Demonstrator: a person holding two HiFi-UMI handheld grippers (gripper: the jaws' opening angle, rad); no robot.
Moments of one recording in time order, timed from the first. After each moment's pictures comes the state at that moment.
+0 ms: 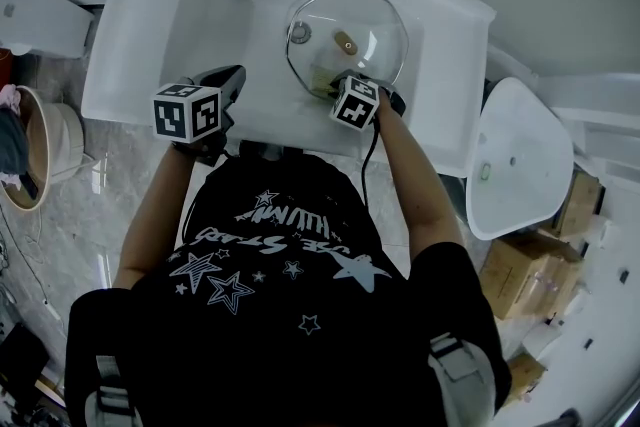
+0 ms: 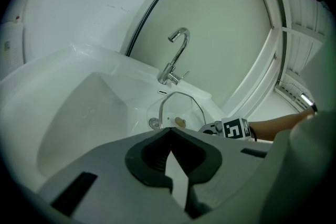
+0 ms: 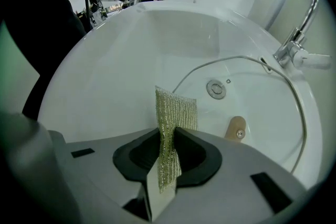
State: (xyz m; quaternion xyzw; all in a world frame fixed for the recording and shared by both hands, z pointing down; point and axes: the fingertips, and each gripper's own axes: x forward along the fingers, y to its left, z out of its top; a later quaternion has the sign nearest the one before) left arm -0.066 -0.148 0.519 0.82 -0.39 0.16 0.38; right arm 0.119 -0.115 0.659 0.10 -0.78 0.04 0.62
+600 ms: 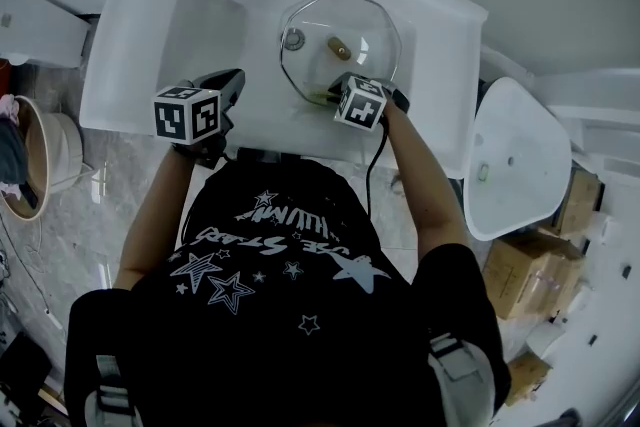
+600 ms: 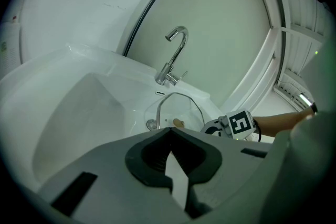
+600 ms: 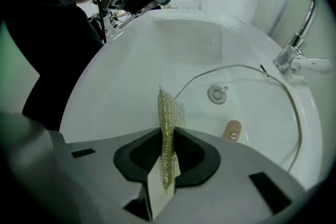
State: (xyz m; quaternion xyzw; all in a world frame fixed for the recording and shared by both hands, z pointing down) left arm -0.055 -0.157 0.519 0.83 -0.38 0.16 0.38; right arm 0.125 -0.113 0.638 0.05 -0.79 0.05 0.60
